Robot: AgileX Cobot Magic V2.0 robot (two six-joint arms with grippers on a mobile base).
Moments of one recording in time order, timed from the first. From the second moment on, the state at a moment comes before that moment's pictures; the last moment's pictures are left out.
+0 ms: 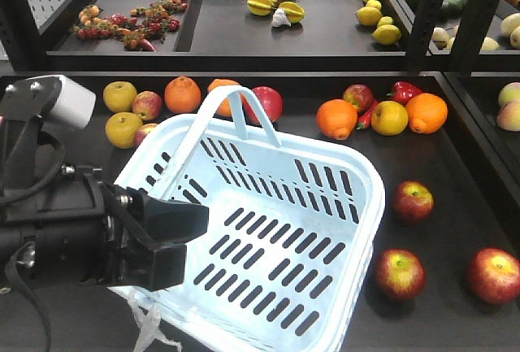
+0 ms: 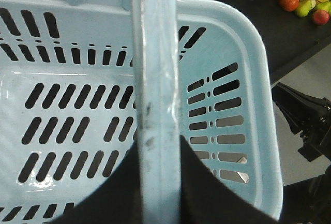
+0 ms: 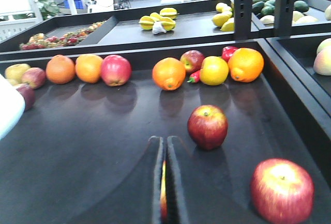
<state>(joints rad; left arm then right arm) -0.83 1.01 -0.94 -0.19 0.57 -0.31 0.09 -0.01 0.03 0.01 0.21 0.10</state>
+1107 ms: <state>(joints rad) -0.83 1.01 -0.94 -0.19 0.57 -0.31 0.09 -0.01 0.03 0.01 0.21 0.10</state>
